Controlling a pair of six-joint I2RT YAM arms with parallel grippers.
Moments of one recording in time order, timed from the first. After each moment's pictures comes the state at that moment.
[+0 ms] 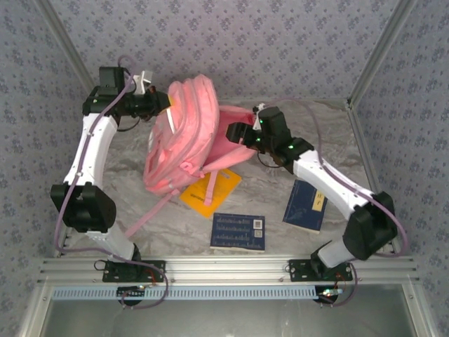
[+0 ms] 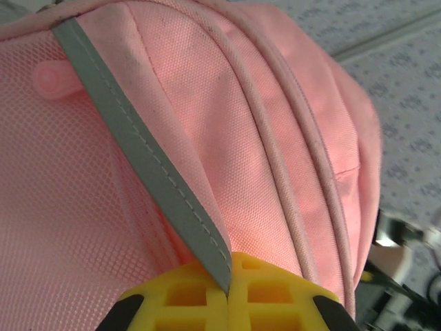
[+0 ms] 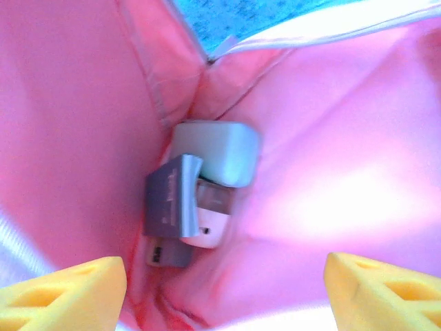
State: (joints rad) left arm -0.06 1.69 1.80 -0.79 0.78 -0.51; right arm 0.56 1.46 1.25 -0.31 -0.11 0.66
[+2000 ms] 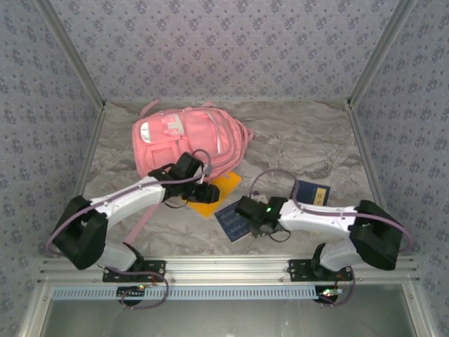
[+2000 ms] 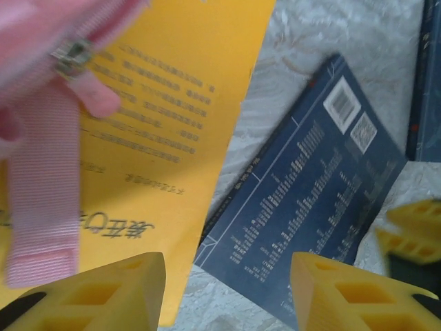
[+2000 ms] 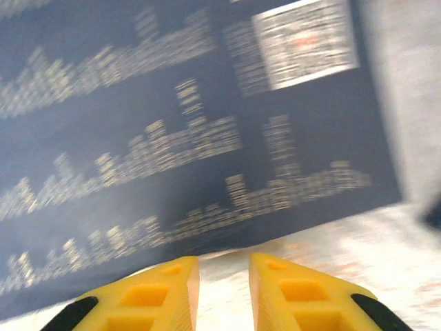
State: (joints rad) left arm -0.71 1.43 0.87 -0.47 0.32 -0.54; right arm 1.03 1.34 0.73 -0.78 0.22 0.80
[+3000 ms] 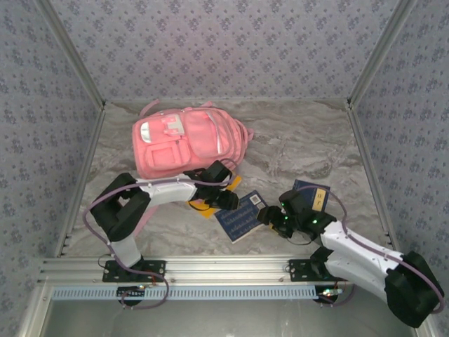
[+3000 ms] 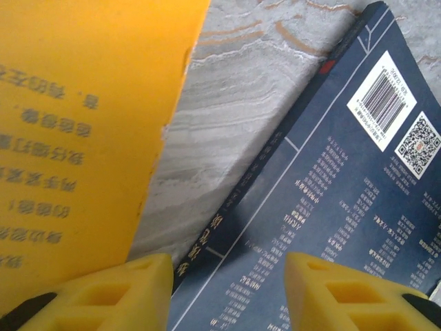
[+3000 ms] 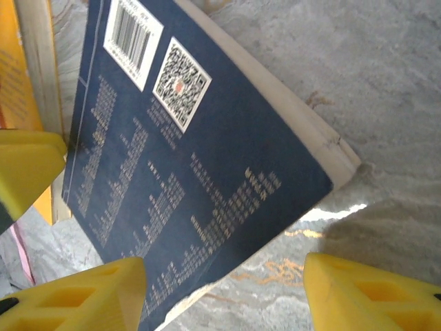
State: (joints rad) left arm -0.86 1.75 0.99 -0.36 0.26 -0.64; right arm 0.65 0.90 0.30 -0.33 -0.24 1.14
